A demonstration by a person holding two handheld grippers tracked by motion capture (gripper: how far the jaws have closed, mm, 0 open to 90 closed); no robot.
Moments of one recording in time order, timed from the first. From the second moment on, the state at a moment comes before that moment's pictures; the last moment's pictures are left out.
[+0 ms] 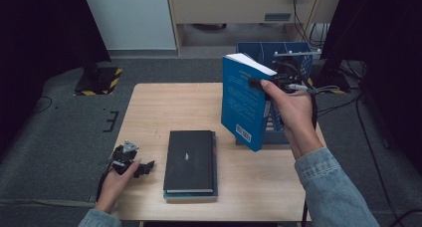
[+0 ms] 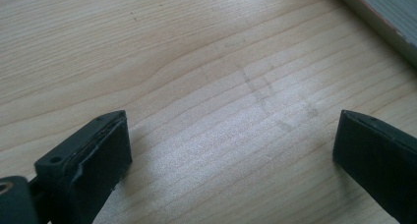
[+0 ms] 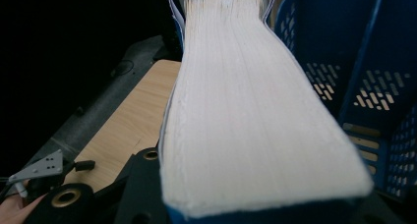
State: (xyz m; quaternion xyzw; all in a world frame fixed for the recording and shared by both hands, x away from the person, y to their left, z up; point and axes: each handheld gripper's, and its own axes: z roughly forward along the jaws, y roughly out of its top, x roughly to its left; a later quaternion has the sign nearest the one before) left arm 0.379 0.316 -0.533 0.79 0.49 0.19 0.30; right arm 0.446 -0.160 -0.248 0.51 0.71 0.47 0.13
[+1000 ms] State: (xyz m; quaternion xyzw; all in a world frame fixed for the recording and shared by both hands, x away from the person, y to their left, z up) left arm 0.378 0.316 -0.533 0.79 0.49 0.19 0.30; right arm 0.456 -0.189 -0.255 0.56 0.65 0.48 0.17
